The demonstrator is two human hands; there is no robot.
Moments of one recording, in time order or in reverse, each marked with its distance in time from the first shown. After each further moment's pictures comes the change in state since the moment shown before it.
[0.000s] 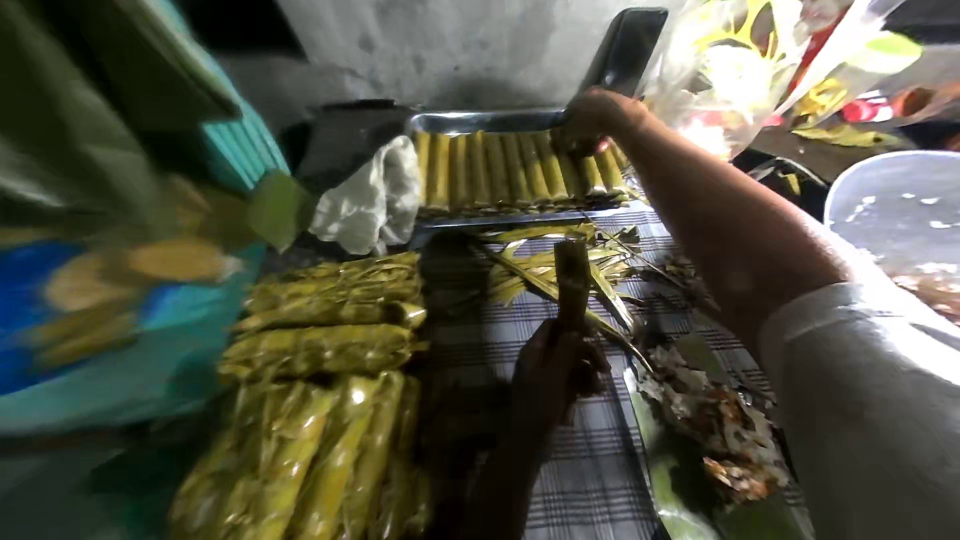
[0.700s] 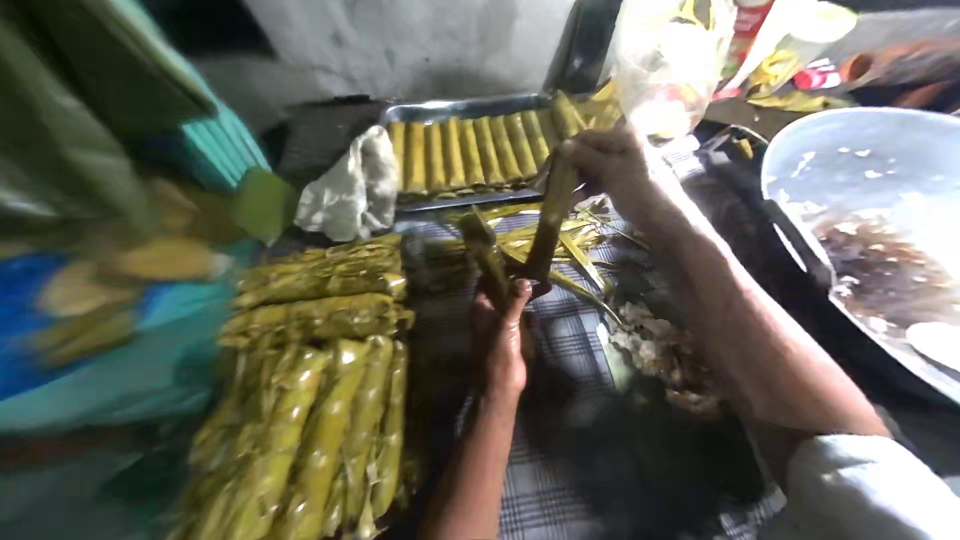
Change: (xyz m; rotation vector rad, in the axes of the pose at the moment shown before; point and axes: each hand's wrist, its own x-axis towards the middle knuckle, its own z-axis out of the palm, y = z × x) left_hand 0.004 -0.006 0.004 0.011 0.427 0.245; right_hand -0.189 0.028 0.053 1.101 0.239 -0.358
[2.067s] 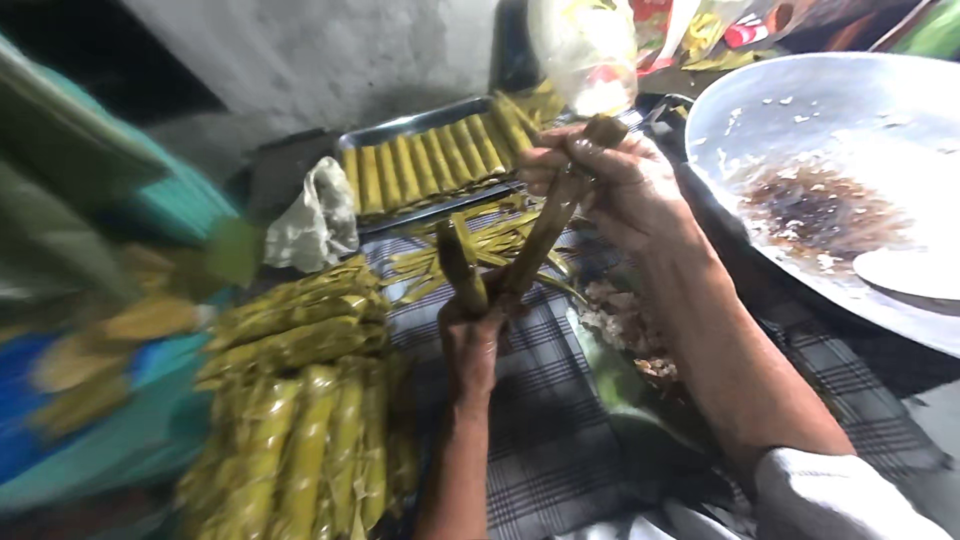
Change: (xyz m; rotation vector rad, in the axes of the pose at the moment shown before) left_hand -0.005 -0.004 -0.005 0.045 -0.303 0.253; right_hand -0.071 -0.010 -0.015 0.783 0.083 -0.115
